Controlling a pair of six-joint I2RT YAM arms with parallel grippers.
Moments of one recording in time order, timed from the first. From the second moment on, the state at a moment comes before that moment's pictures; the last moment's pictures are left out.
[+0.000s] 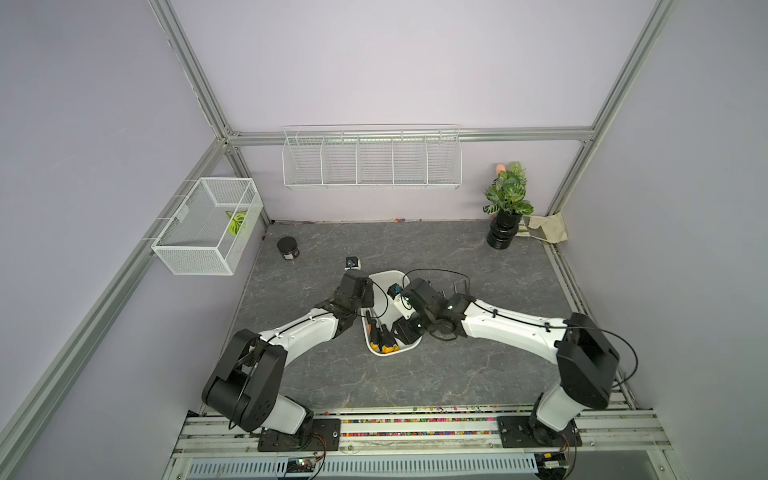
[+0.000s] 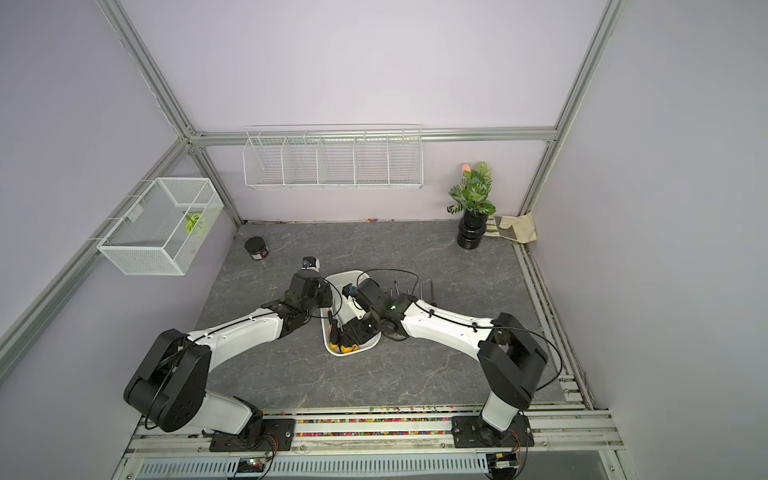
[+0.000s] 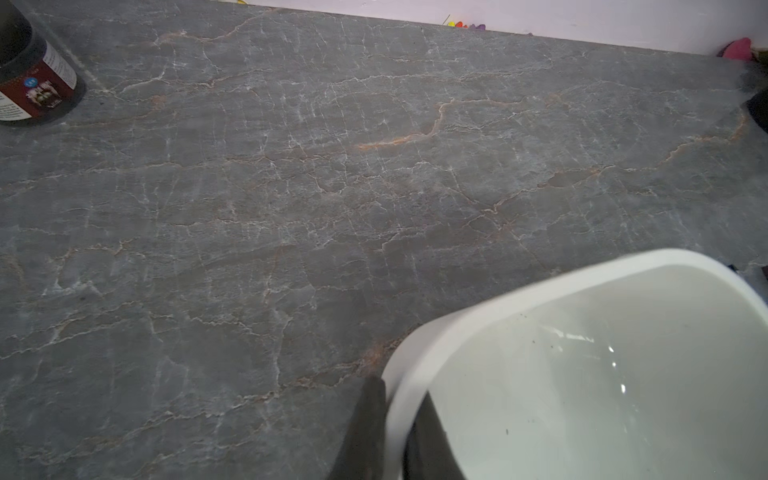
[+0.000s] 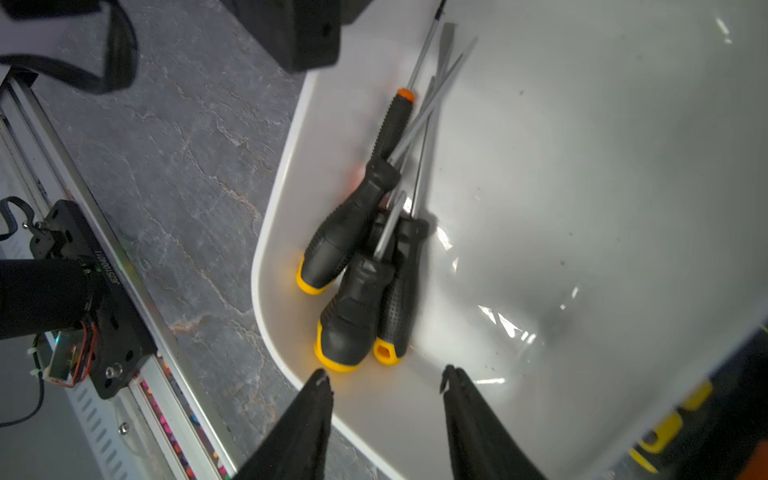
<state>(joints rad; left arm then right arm) -0.54 1.48 0.76 0.05 -0.27 -0.36 0.93 1.73 1.23 -0.50 -0.17 0.25</state>
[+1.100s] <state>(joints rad) -0.53 1.48 0.76 0.02 -0.29 -0.37 0.93 2.03 1.51 -0.70 -0.23 0.28</state>
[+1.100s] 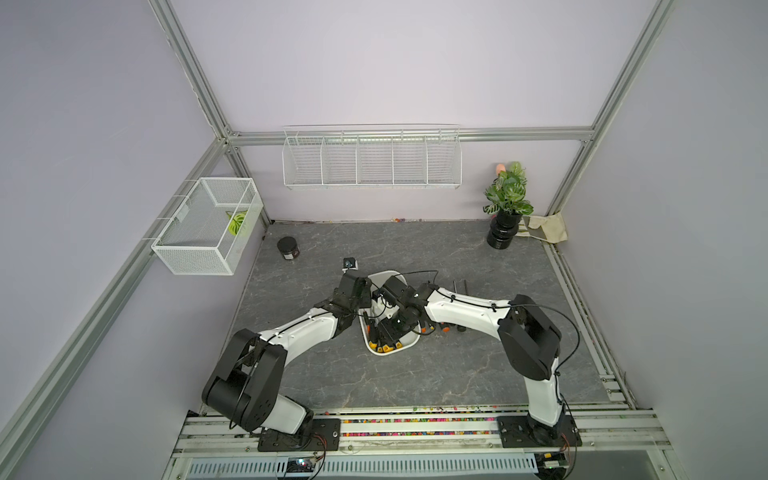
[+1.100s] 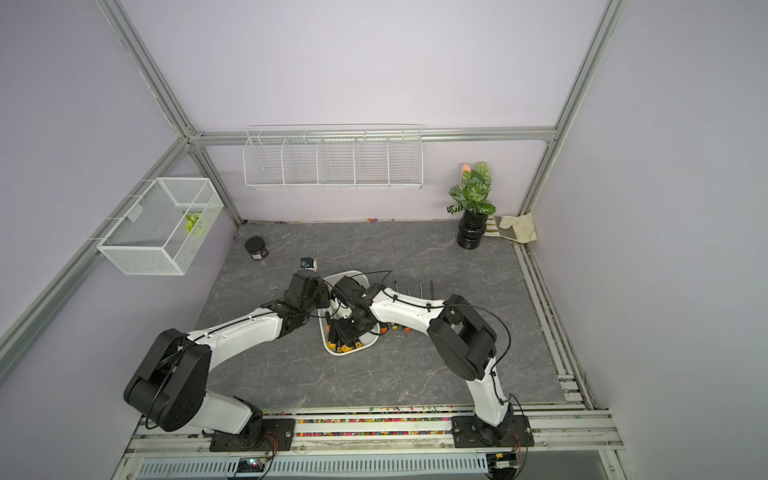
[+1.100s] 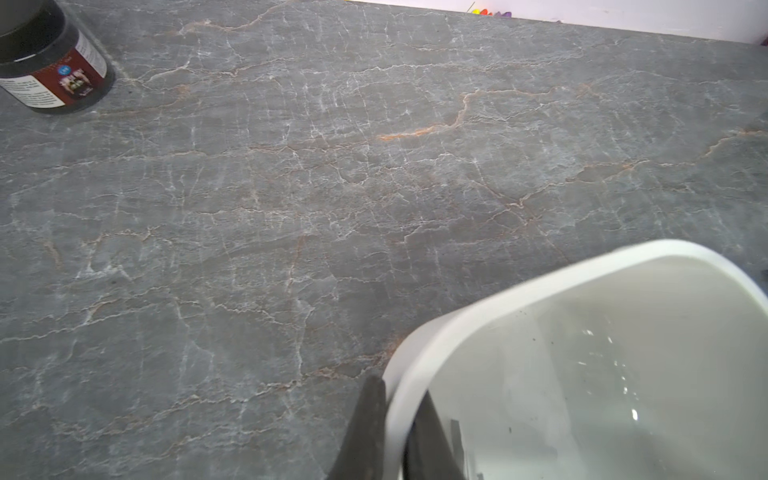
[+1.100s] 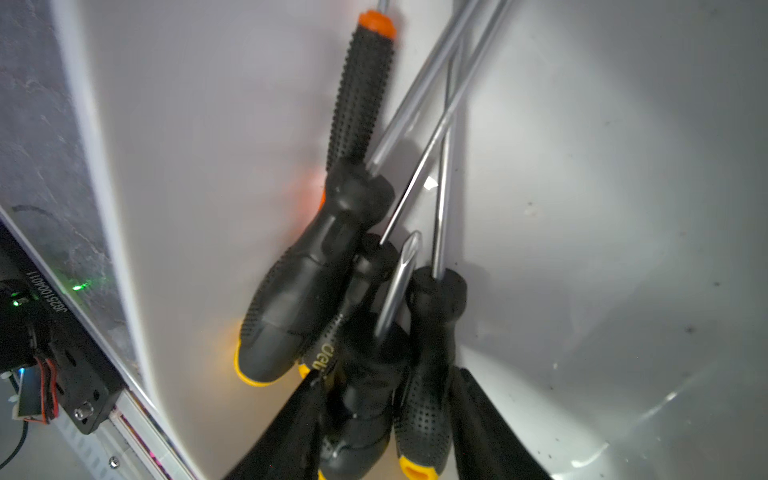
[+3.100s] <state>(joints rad) -0.54 1.49 0.76 0.05 -0.28 -0.37 0.86 2.04 1.58 -0.85 -0.08 0.17</state>
